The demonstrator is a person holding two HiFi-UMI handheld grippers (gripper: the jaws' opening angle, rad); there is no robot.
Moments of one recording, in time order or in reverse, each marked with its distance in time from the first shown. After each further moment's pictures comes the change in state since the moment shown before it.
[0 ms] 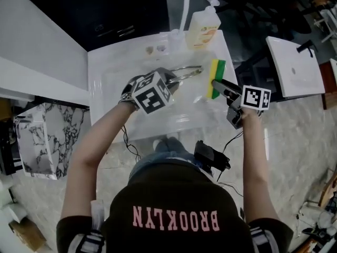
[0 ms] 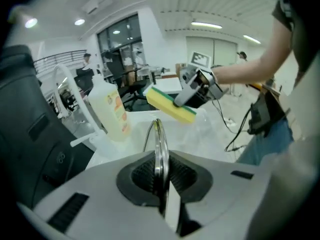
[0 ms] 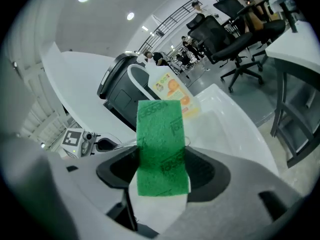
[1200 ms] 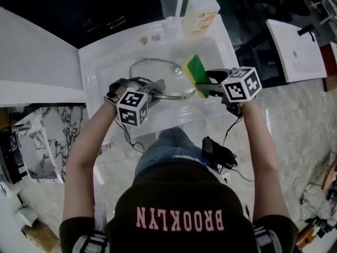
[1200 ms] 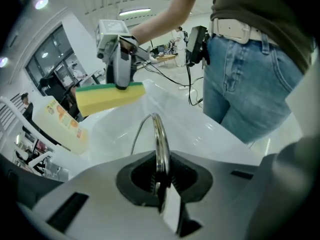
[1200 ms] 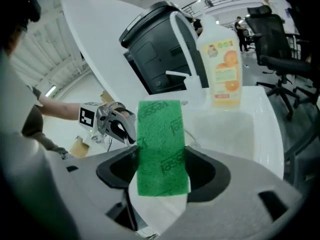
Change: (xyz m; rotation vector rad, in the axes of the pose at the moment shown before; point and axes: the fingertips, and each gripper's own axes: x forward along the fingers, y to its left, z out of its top) left arm 0.015 -0.068 -0.110 0.629 0.081 -0.302; right arm 0.046 0.031 -0.051 -0.442 0.401 0.005
